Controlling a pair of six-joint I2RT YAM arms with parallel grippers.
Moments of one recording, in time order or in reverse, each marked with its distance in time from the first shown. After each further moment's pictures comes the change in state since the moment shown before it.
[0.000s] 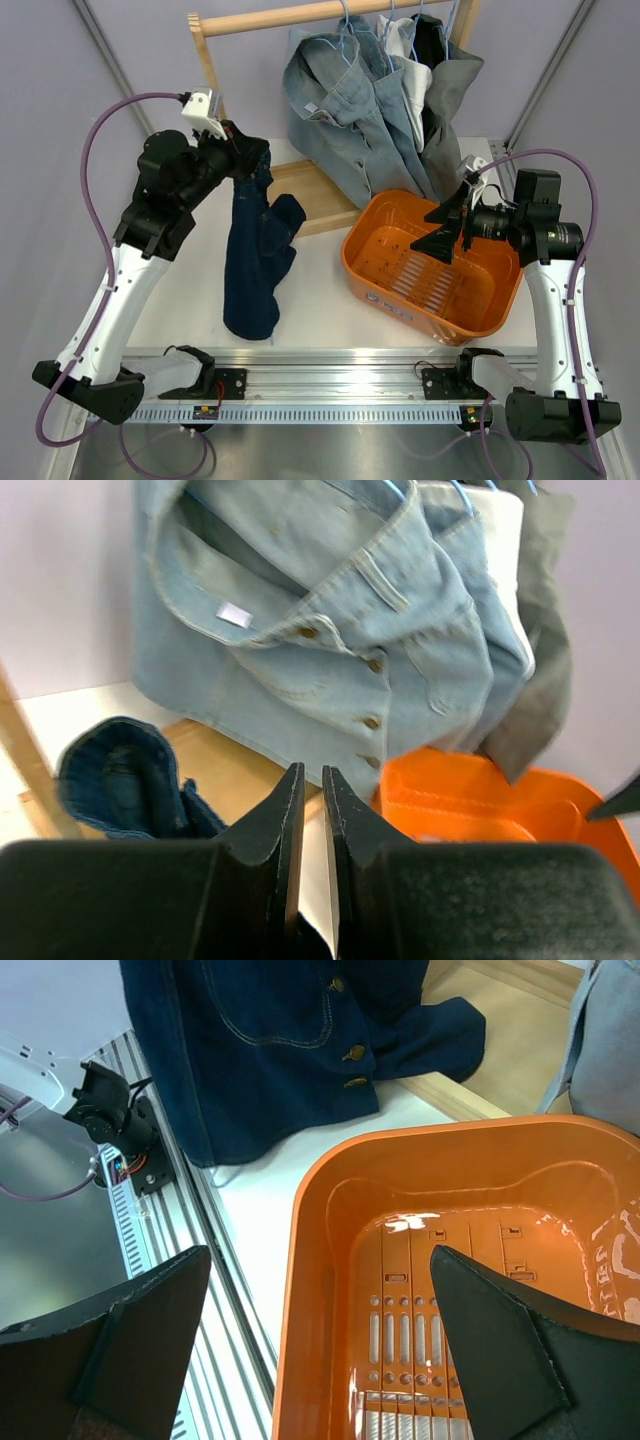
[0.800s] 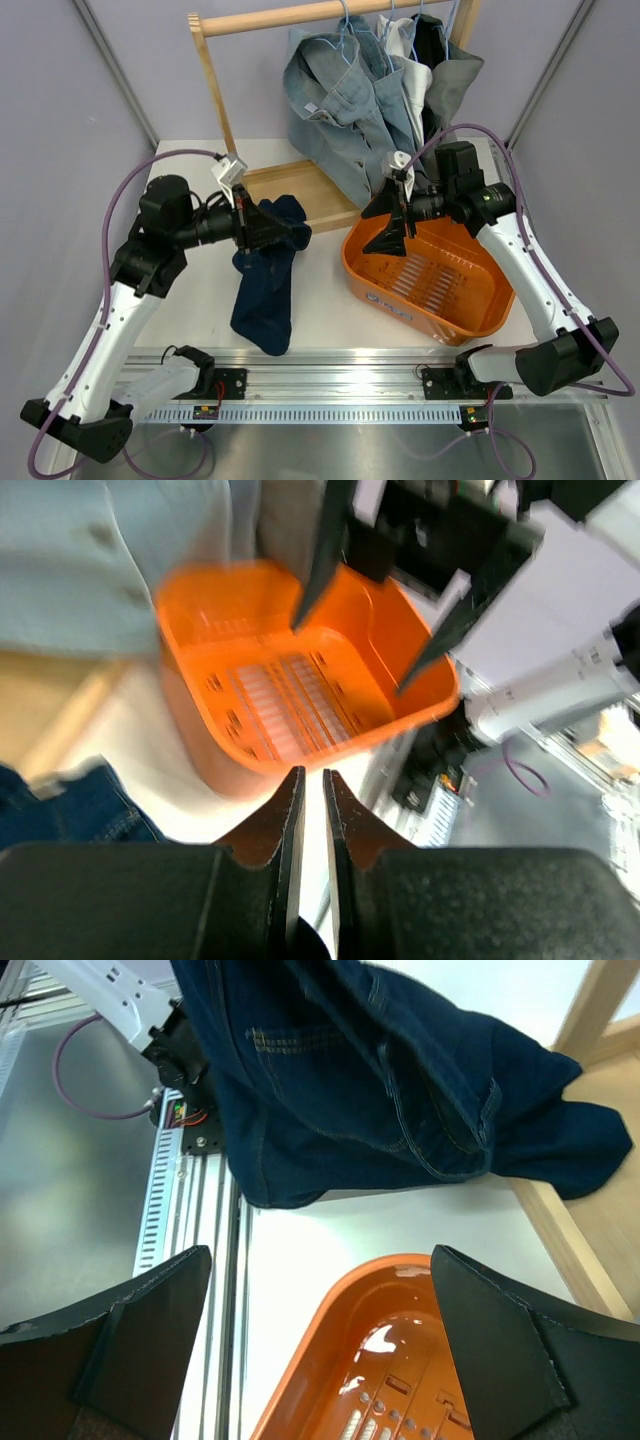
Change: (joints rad) left arm 0.013 -0.169 -0.222 -0.124 0.639 -0.004; right arm 0.397 0.270 0.130 0.149 0.001 -0.101
